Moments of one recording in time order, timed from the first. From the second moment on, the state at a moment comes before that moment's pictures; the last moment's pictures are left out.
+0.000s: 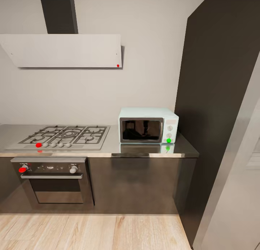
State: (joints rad) left arm -0.26 0.04 -0.08 0.00 0.43 -0.05 -0.08; right arm -0.21 -0.02 -0.34 0.00 0.36 -0.08 0.06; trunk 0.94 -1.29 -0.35
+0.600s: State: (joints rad) left arm -0.26 0.04 -0.08 0.00 0.43 -0.05 -0.08; right arm -0.21 -0.02 -0.34 0.00 0.36 -0.08 0.06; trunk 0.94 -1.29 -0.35
